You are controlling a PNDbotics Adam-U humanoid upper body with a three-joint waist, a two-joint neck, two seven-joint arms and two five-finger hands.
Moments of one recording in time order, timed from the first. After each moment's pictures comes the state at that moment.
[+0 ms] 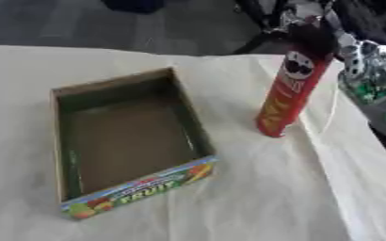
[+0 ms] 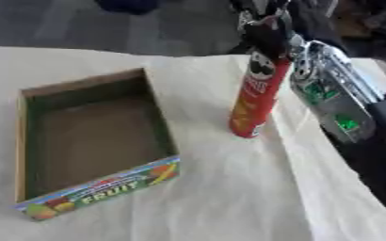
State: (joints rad) left arm -0.33 0.30 -0.04 -1.98 0.18 -0.15 -0.24; right arm -0.73 -0.87 0.16 -1.77 0.65 0.78 0.19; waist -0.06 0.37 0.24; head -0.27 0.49
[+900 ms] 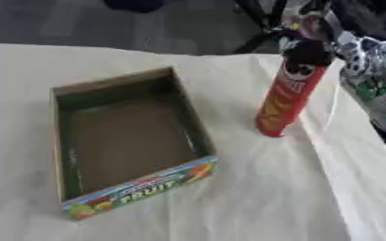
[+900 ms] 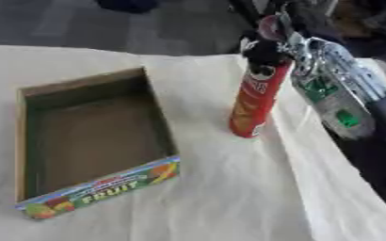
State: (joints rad) left arm -0.34 0.30 -0.04 -1.98 0.18 -0.15 -0.25; right arm -0.74 -0.87 0.16 -1.77 0.70 0.81 0.32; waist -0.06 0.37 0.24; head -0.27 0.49
